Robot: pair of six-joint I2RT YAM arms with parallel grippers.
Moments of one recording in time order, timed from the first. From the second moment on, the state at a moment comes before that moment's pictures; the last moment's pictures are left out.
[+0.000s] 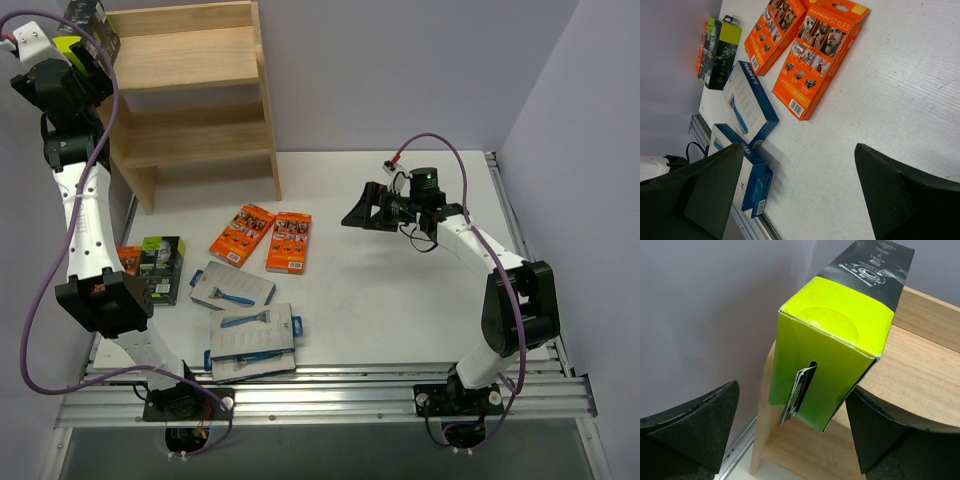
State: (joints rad) left arm 0.24 1.82 2.16 -0.28 -0.28 -0.25; right arm 0.25 1.62 1.13 -0.14 -0.70 0.44
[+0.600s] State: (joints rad) left arm 0.26 1.82 2.39 -0.57 -0.29 -0.26; right arm 0.25 1.62 1.12 -0.14 -0.70 0.44
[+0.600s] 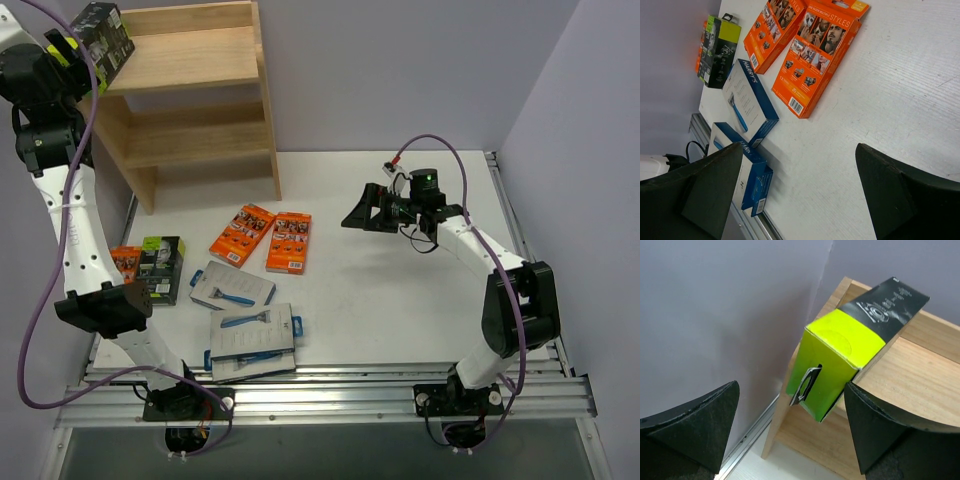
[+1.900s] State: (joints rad) left arm 0.12 1.50 2.11 -0.47 0.11 -0.35; right arm 0.26 1.61 1.10 -0.12 -0.73 0.44
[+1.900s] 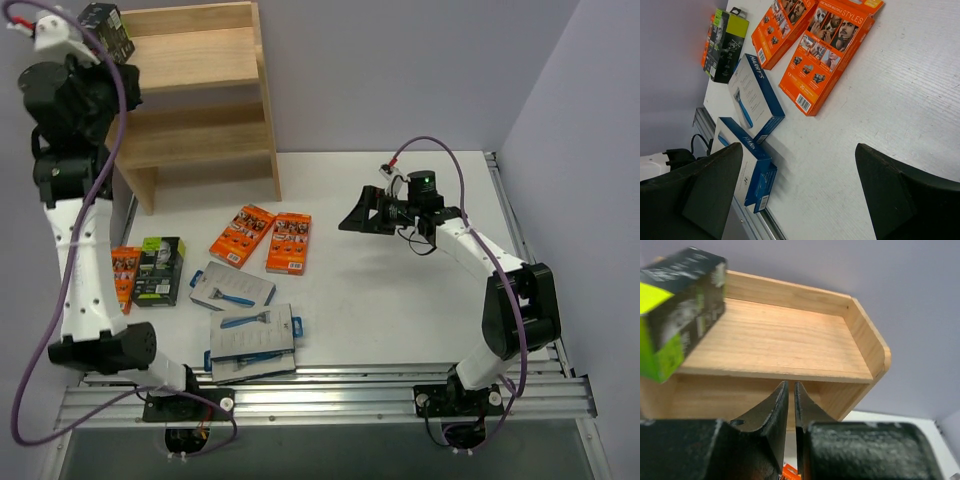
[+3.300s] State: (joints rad) left arm 0.08 2.21 2.58 -0.22 -0.18 -0.12; right arm 0.28 1.62 1.14 -0.20 -0.65 0.41
